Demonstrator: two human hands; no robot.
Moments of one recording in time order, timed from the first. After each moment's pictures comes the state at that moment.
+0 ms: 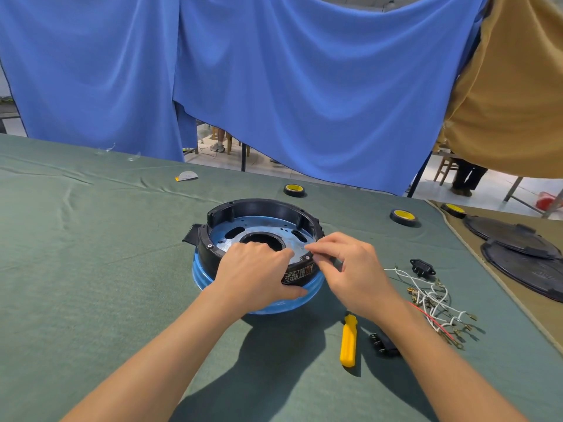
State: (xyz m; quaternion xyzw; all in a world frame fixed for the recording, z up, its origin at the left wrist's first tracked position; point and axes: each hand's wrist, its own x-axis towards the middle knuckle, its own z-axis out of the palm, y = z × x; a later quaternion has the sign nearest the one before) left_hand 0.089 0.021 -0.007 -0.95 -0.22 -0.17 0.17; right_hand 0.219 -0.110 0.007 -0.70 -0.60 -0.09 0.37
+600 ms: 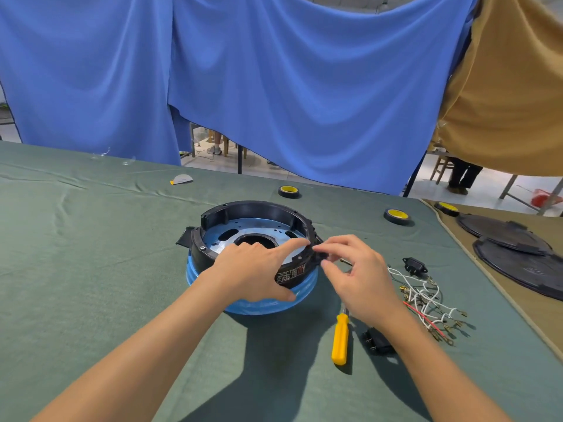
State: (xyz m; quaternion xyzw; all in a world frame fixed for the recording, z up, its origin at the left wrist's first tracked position) left_hand 0.091 0.019 0.012 -0.98 -0.21 -0.06 0.03; right_hand 0.221 -0.128 0.004 -0.74 -0.52 -0.05 0.43
